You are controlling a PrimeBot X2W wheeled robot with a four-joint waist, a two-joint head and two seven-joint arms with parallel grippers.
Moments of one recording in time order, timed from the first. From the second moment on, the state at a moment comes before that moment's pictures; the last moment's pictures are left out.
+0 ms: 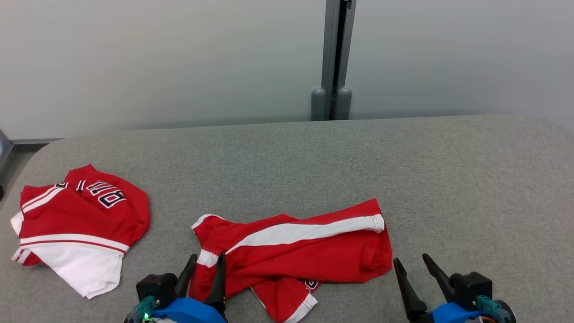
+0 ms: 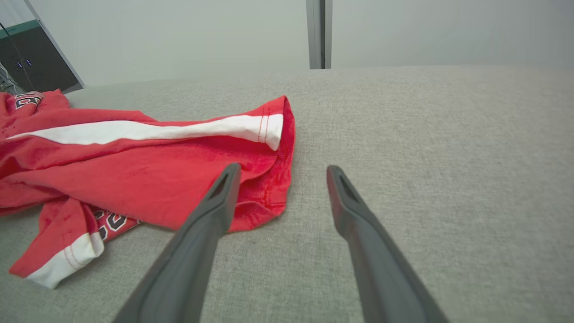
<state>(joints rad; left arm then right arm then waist) -0.14 0.05 -0.25 0.65 -0.43 -0.13 -0.26 -0.10 -0.05 0.12 0.54 0.16 0.13 -0.26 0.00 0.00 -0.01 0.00</state>
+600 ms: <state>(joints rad) -0.23 0.19 -0.53 0.69 -0.82 -0.13 -0.17 -0.10 -0.05 0.13 0.55 0.16 0.13 -0.26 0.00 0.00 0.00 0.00</state>
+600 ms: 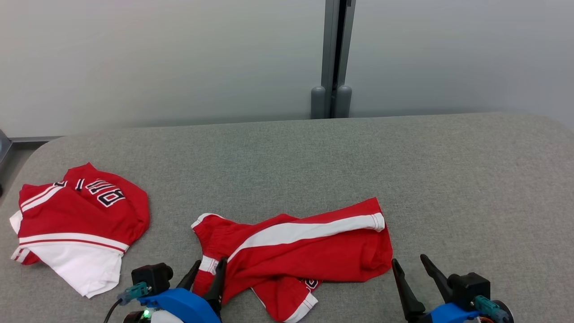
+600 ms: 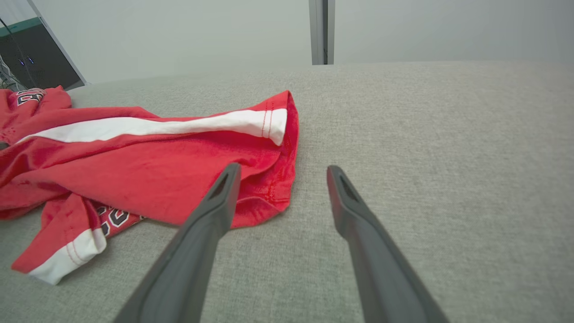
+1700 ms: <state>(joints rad) -0.31 0.28 -0.75 0.62 -1.01 -0.13 -0.26 -0.28 -0.05 0.12 0.70 0.33 0.13 -0.26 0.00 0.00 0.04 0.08</state>
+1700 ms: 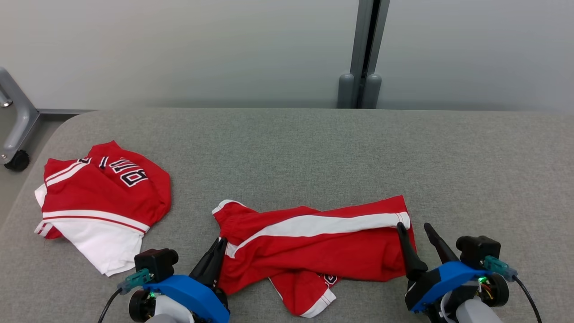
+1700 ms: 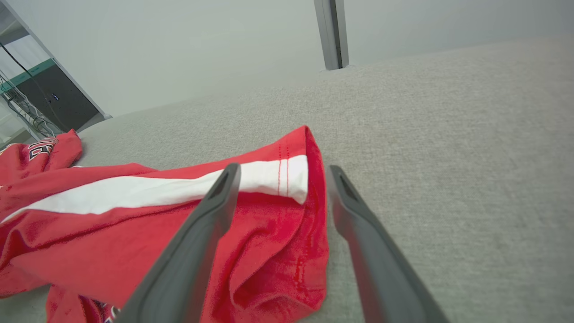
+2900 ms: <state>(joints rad) -0.30 0.23 -0.59 0.50 -0.84 -0.13 -0.26 -0.39 -0.14 0.27 0.73 0.61 0.13 -0.26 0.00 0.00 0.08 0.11</state>
